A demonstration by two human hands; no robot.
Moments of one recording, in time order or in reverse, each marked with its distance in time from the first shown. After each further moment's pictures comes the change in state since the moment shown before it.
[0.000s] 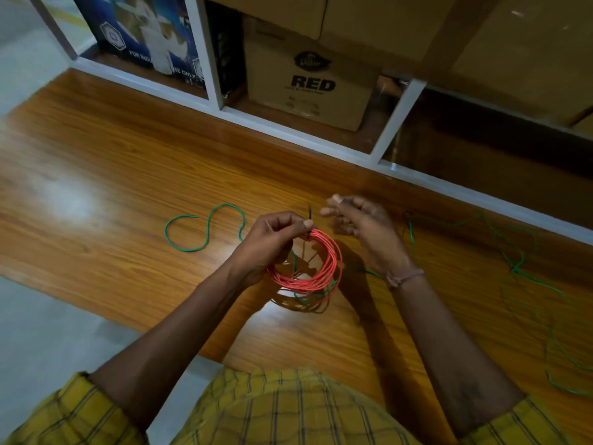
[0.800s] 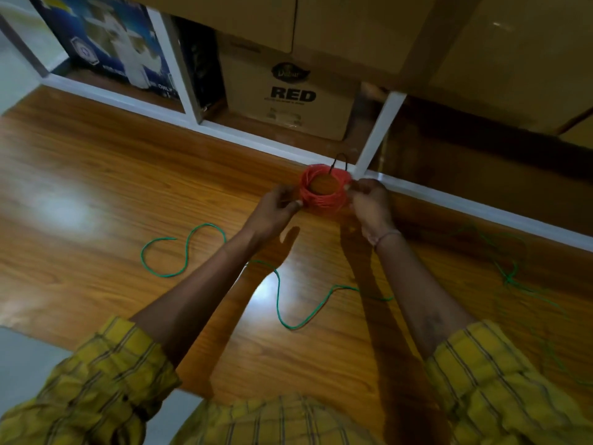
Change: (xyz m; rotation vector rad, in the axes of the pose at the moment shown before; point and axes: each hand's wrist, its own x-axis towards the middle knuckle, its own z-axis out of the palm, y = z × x) left_hand 0.103 0.026 0.007 0.409 0.106 0.035; right_hand 0.123 0.016 -0.042 -0.072 0.377 0.068
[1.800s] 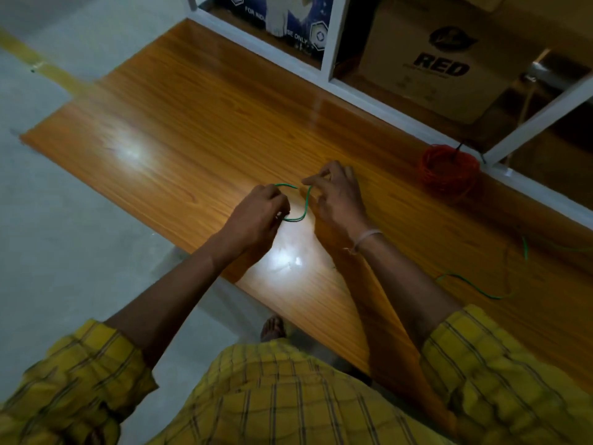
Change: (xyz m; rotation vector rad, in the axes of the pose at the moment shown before) left_hand -0.140 -0.150 -0.190 0.870 0.172 0.344; right_hand -0.133 0.024 0.229 -0.906 -0.392 -0.920
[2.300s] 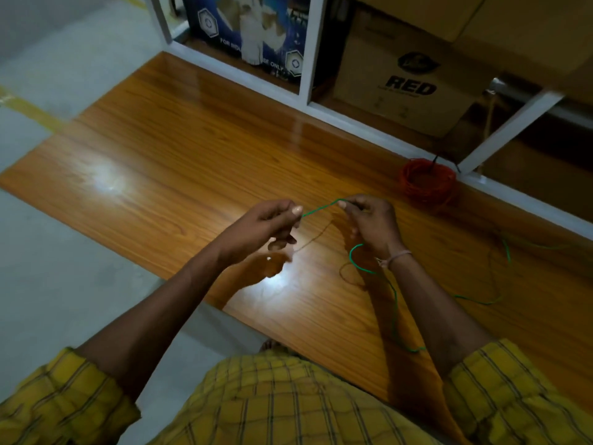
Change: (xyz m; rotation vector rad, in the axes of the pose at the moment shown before) left_hand 0.024 0.028 -0.045 -1.113 -0.288 -0.087; right_hand -0.027 0.050 -0.032 0.734 0.188 0.529
